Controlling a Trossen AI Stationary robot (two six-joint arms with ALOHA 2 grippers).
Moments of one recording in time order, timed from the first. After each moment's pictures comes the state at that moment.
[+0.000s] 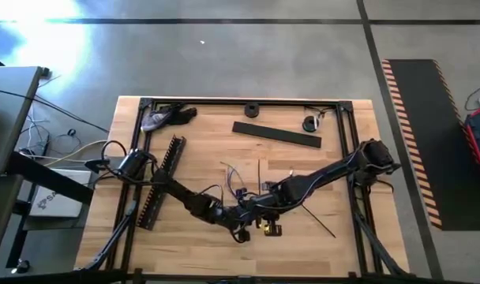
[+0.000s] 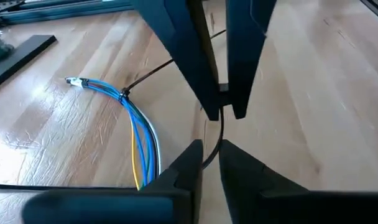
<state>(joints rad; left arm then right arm) -0.43 2.09 1.15 0.41 -0.52 -0.13 0.37 1.88 1.48 -0.85 -0.04 0.36</state>
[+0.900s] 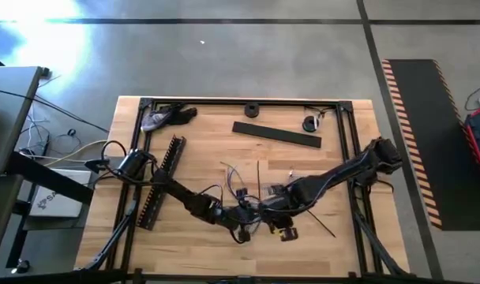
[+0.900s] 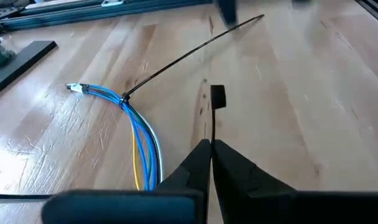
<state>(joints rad) -0.43 2.09 1.15 0.41 -0.51 -0.13 0.47 1.76 1.45 -0.98 0.02 0.21</state>
